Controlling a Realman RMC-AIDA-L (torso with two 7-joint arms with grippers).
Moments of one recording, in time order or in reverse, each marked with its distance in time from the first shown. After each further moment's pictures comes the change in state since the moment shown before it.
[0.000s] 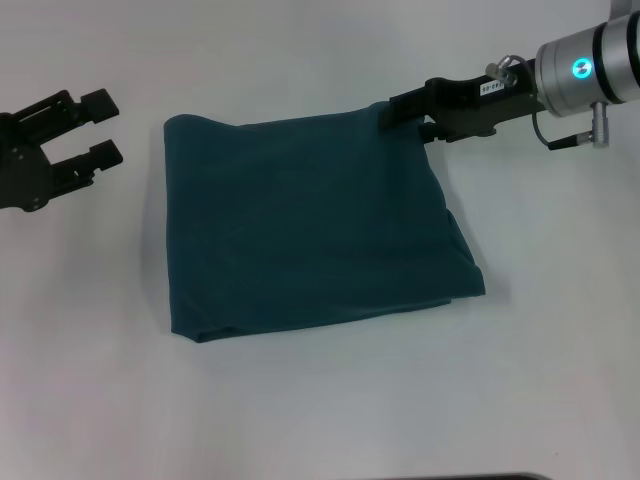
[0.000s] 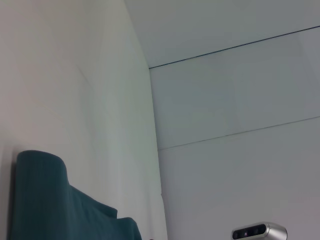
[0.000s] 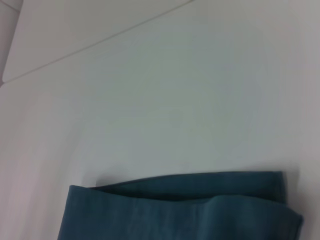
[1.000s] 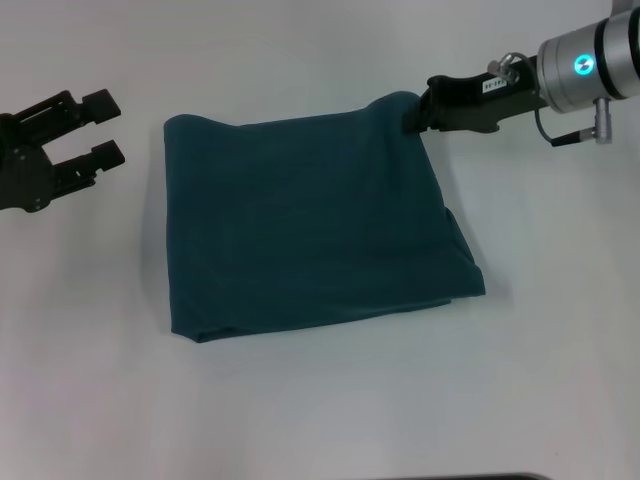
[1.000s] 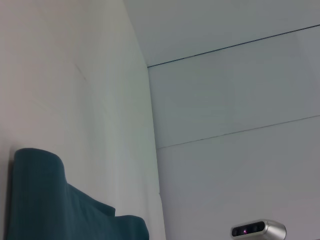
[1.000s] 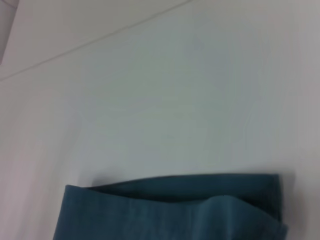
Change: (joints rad) left arm 0.000 -0.001 0.000 0.002 -0.002 0.005 0.000; right arm 0.005 -0.005 -0.006 -0.007 -0.009 -0.001 0.003
